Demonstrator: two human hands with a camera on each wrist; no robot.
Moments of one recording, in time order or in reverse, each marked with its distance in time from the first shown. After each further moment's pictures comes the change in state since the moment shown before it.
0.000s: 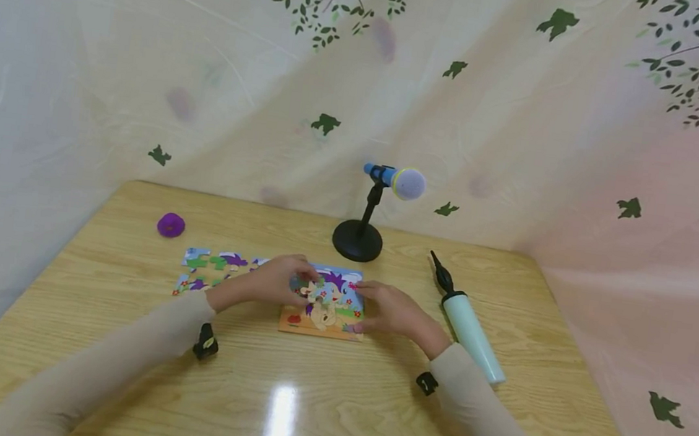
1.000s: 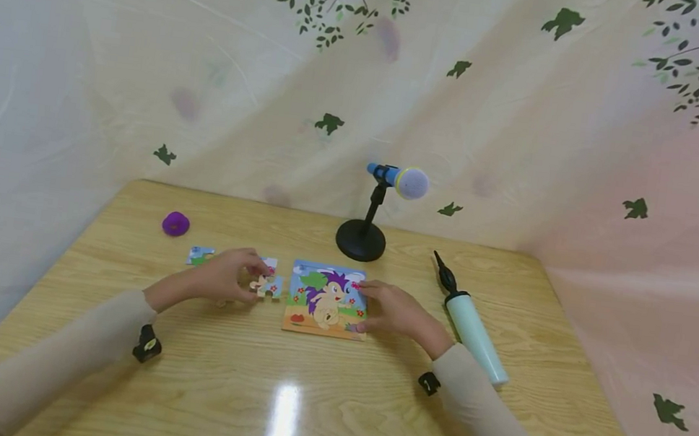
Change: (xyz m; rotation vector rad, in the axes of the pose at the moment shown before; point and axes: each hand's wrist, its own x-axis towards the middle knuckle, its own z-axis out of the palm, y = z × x) left_hand -0.069 -0.035 -0.039 0.050 0.057 -0.057; right_hand 0.002 0.001 0.002 0.007 0.001 0.012
